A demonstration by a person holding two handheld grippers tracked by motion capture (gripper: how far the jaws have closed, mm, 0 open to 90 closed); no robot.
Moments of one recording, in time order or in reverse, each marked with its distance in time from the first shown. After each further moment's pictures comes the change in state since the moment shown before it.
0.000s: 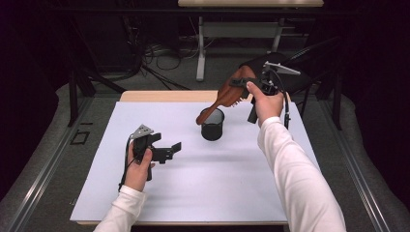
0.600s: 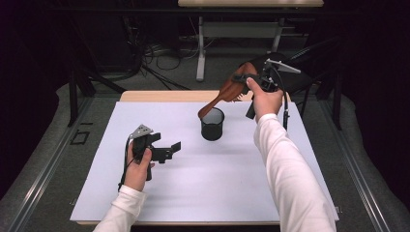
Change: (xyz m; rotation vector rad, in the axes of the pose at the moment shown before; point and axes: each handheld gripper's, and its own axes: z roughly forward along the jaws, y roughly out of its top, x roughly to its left) left arm 0.001 0.000 -0.001 -0.002 -0.001 -0.007; right arm -0.004 0.008 0.007 -0.066 -0.058 0.031
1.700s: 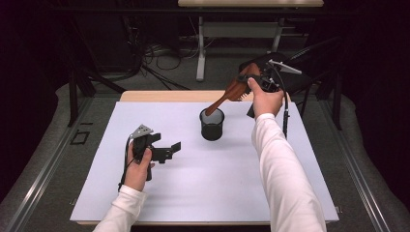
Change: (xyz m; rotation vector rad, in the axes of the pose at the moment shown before) left arm 0.001 -0.001 0.001 0.004 -0.001 -0.004; right arm -0.010 0.002 0.007 -0.063 -0.107 -0.011
